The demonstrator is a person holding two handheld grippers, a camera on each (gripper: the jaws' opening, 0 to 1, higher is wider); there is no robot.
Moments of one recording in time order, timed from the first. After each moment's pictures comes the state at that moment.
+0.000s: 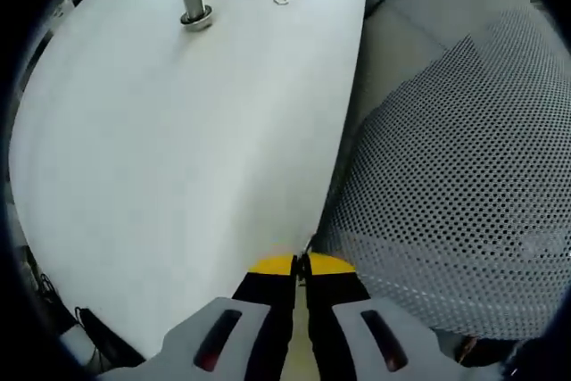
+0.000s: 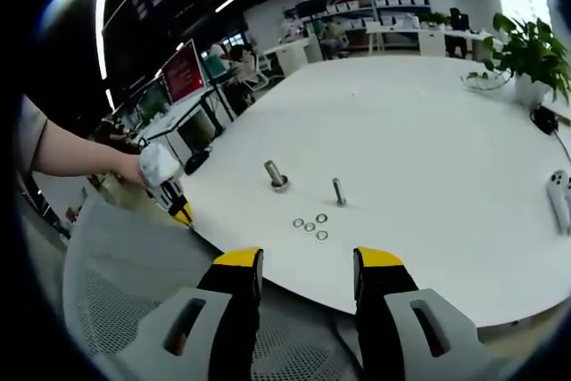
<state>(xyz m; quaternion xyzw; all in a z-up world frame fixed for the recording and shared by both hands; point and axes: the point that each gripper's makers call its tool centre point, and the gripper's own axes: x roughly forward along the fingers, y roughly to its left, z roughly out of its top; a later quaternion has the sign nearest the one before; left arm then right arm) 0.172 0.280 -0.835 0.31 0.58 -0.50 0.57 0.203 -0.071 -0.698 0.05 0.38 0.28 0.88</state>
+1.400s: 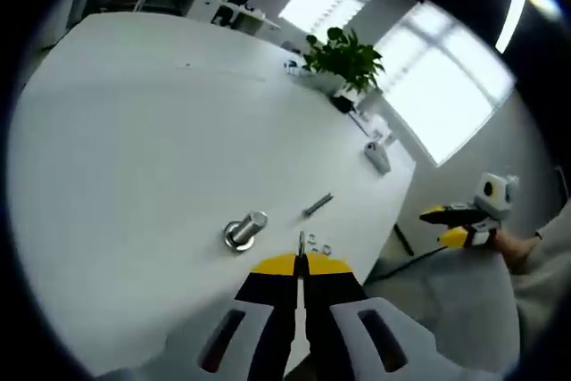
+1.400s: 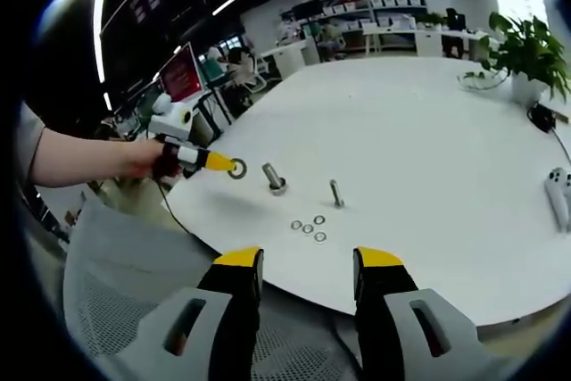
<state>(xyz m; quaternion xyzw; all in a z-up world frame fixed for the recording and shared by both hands) 0.292 0.117 -0.730 -0.16 0.42 -0.40 0.79 0.205 -0.073 -0.697 0.05 0.37 0.27 0.89</state>
